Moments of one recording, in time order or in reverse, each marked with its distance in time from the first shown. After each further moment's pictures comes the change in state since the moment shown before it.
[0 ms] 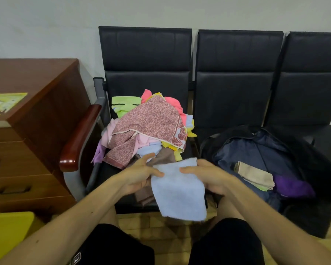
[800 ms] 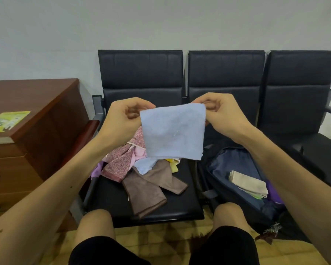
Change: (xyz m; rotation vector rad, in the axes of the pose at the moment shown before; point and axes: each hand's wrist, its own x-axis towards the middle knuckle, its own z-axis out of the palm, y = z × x) left_hand -0.069 0.133 0.021 0.604 0.231 1.106; right_hand -0.072 -0.145 -0.023 -0.561 0.403 -0.846
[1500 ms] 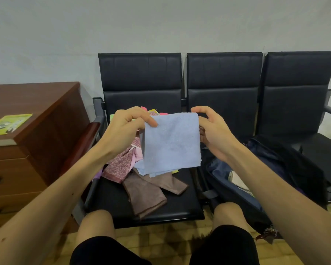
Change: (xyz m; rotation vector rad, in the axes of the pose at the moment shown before) left_hand -0.013 0.005 0.004 -0.081 -0.092 -0.144; right_hand -0.023 0.012 0.029 0.420 0.046 0.345
